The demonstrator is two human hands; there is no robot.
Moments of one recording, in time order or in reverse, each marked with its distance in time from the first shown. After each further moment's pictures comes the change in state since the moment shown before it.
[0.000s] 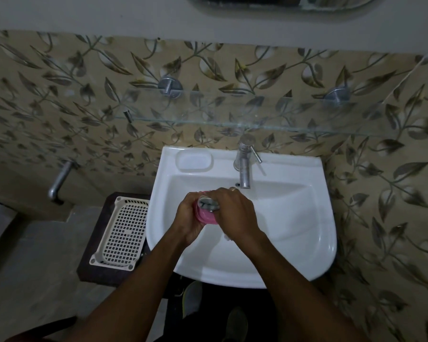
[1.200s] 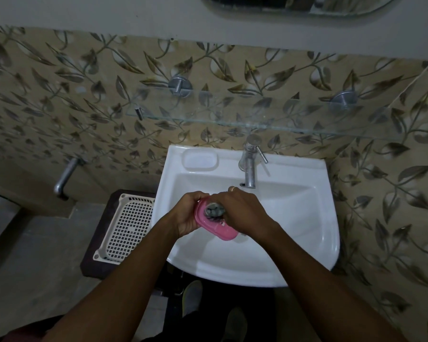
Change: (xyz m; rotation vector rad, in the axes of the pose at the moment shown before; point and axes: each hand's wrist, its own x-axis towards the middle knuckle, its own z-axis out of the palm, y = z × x) left_hand 0.004 0.026 -0.018 0.209 -0.098 -0.323; right_hand 0.001 0.000 -0.016 -0.207 -0.163 -0.249
